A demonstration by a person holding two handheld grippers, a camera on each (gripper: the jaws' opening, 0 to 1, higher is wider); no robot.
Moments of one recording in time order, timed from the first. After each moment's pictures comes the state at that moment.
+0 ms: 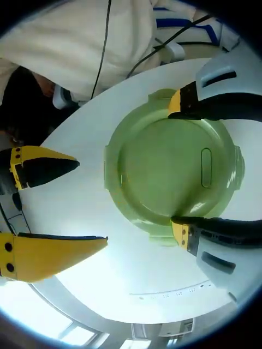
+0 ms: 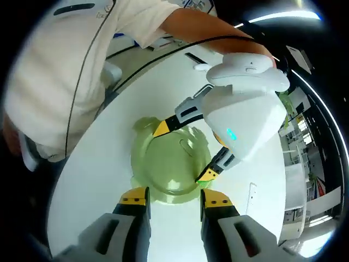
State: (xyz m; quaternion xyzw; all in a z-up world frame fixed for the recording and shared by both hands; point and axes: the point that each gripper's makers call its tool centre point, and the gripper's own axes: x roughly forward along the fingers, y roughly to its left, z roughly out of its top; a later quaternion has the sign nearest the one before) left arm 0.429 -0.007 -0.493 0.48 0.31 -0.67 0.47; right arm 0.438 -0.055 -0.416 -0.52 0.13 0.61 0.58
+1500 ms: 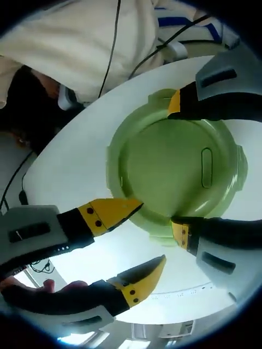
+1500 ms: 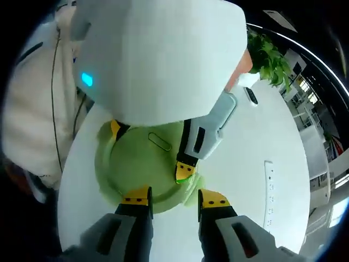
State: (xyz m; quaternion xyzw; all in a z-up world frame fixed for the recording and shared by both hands) left arm 0.428 -0.008 -0.492 0.46 0.30 -0.69 0.48; right arm 0.491 -0.025 -0.450 -0.44 0.26 0.60 0.61
